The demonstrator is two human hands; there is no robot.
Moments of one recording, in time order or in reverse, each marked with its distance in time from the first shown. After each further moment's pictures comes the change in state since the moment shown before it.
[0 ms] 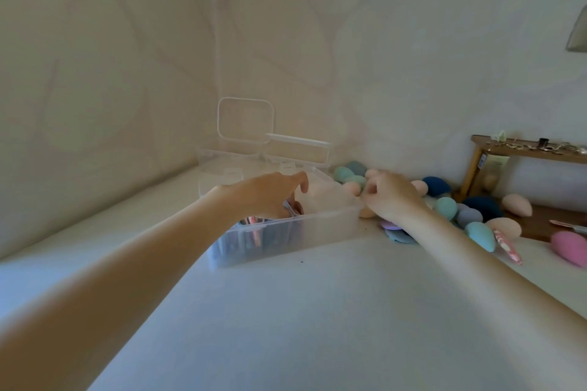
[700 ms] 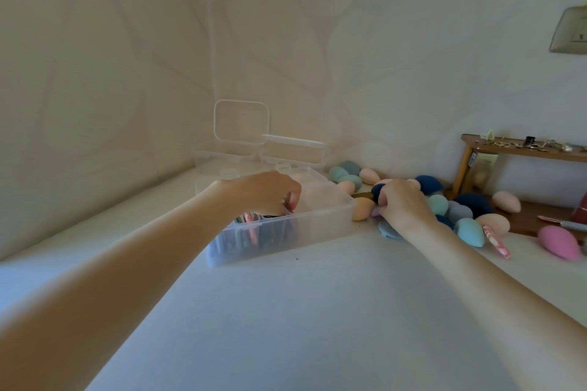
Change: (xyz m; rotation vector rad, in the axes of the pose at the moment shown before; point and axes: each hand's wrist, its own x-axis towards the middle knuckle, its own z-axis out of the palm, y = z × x) left_hand -0.007 0.014 -0.010 0.057 -0.057 -0.043; right_hand -0.011 0.024 -0.002 -0.092 0.019 0.065
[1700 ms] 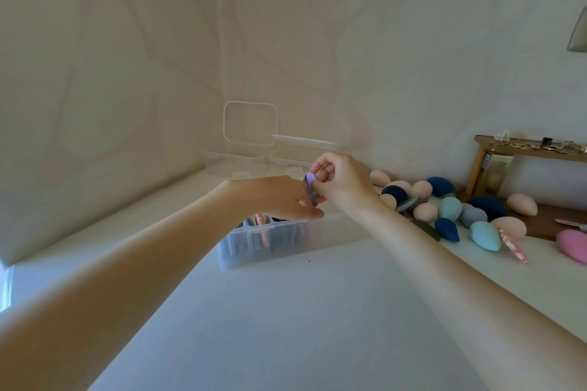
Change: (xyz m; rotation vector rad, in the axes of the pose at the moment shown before) left_hand -0.022 0.026 -0.014 -0.021 -0.088 -0.068; right_hand -0.018 -0.094 -0.002 0.631 -0.002 -0.305
